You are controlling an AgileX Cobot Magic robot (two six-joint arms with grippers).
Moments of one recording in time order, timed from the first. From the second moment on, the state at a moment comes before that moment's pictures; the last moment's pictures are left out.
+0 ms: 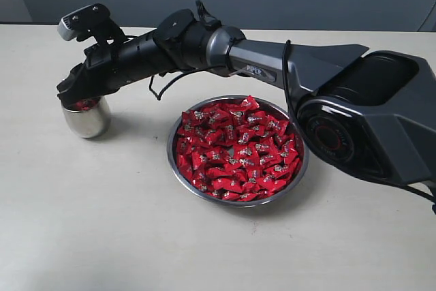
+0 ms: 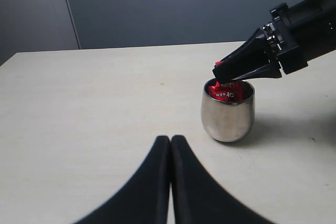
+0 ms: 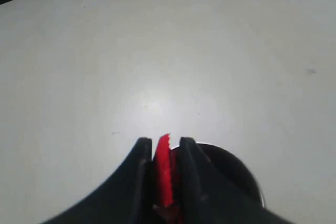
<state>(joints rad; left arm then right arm) 0.12 0.00 0.00 0.05 0.29 -0.02 0.87 2.53 -2.11 1.20 0.64 -1.21</state>
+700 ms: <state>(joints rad) 0.12 0.00 0.00 0.05 0.29 -0.02 0.87 2.48 -2.11 1.06 0.64 -1.06</state>
